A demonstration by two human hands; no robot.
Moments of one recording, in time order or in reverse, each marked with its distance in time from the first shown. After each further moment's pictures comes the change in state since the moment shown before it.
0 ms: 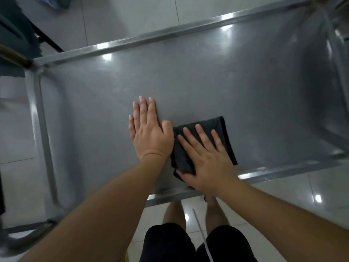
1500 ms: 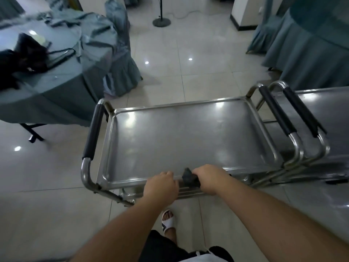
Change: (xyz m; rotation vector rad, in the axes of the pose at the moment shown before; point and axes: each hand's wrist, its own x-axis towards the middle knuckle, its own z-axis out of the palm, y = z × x) left_hand -0.238 0.015 -0.156 0.294 -0.430 0.169; right_hand -0.123 -0.085 -0.196 -0.089 -0.461 0.132
